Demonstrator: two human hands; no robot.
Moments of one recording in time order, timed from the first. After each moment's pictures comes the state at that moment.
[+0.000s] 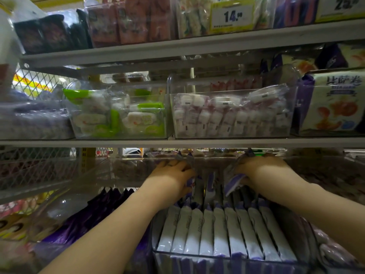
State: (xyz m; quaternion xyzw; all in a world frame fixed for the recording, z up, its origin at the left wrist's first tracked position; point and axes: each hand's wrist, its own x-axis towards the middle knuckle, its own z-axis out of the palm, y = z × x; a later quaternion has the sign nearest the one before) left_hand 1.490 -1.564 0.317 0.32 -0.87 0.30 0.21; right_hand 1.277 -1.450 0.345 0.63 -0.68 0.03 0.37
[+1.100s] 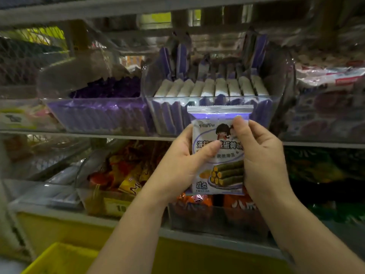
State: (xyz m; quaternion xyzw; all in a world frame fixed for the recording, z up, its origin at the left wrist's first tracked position) left_hand 1.483 -1.410 0.115 0.11 -0.68 -0.57 0.45; right_hand 1.349 -1.355 0.120 0.51 -0.38 0.74 -0.23
